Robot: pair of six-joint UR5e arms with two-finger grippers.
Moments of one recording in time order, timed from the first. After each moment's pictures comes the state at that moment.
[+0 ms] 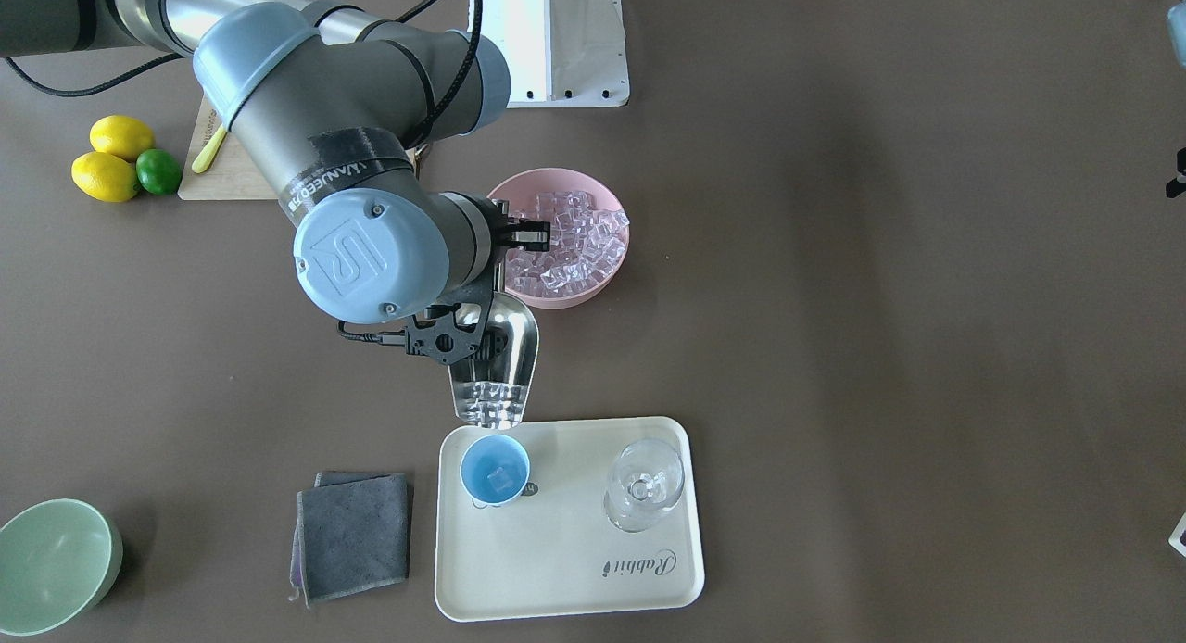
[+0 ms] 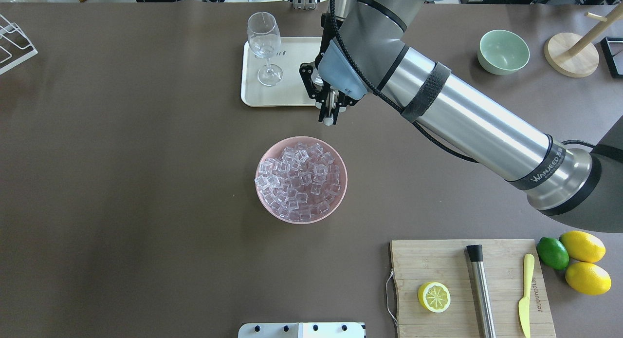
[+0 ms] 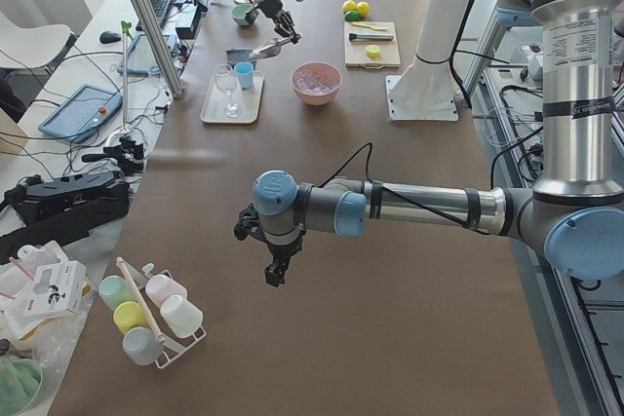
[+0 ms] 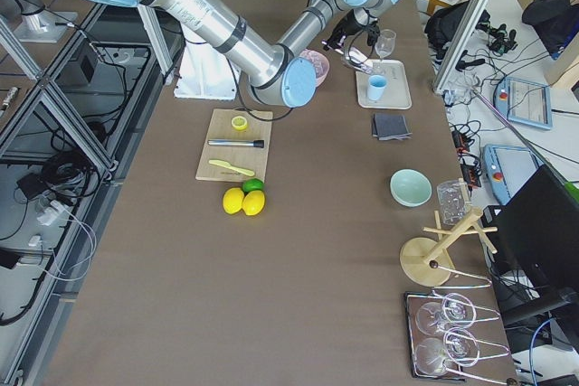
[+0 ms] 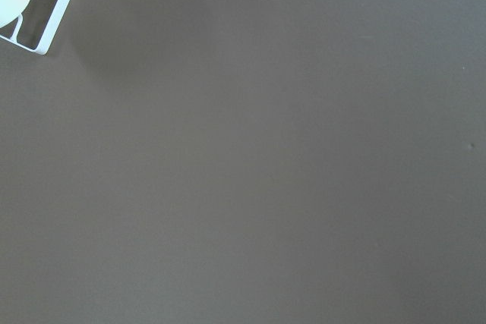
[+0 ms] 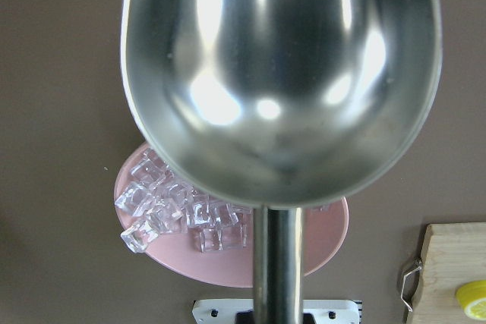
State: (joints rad) left arm -1.47 -1.46 -1.72 -1.62 -2.34 0.25; right arm 0.85 -0.50 1.29 -2.28 2.67 0.63
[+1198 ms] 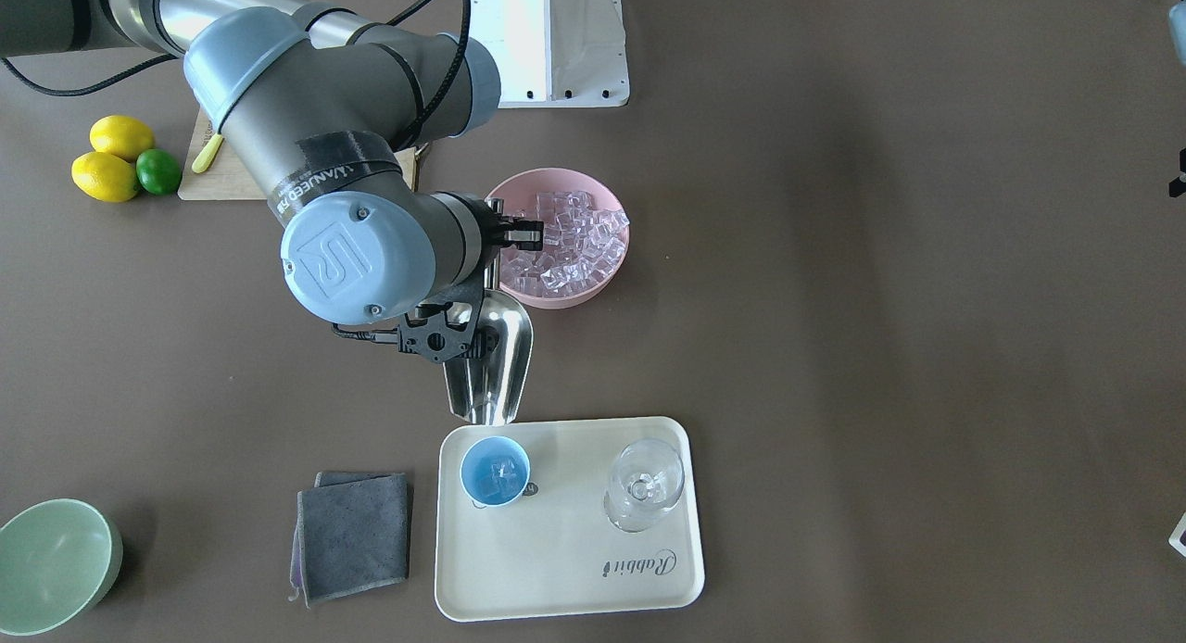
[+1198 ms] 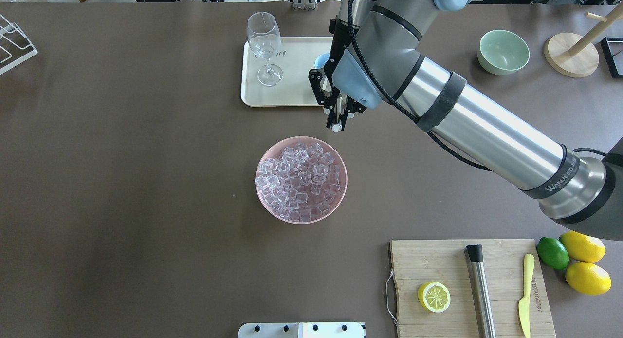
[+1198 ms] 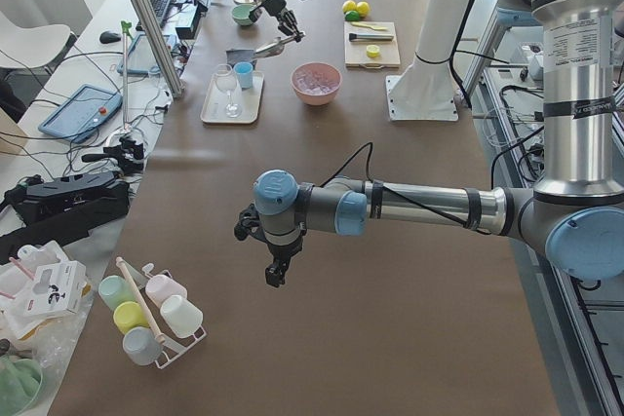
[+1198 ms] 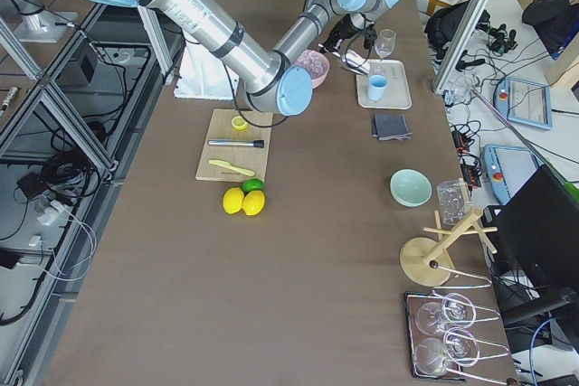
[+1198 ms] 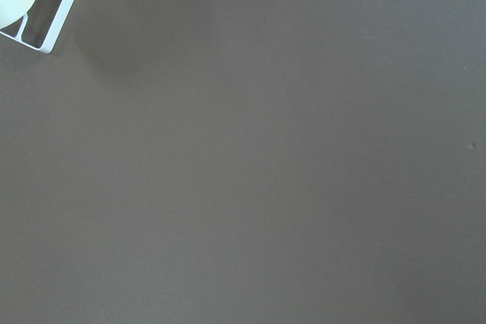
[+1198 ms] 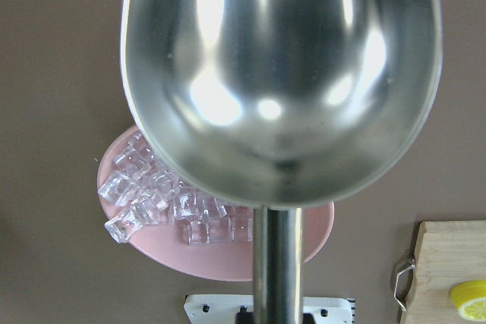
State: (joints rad) left arm -1.48 -1.46 -1.73 -1.61 -2.33 0.25; right arm 0.85 -0.57 1.37 -2.28 2.68 0.63
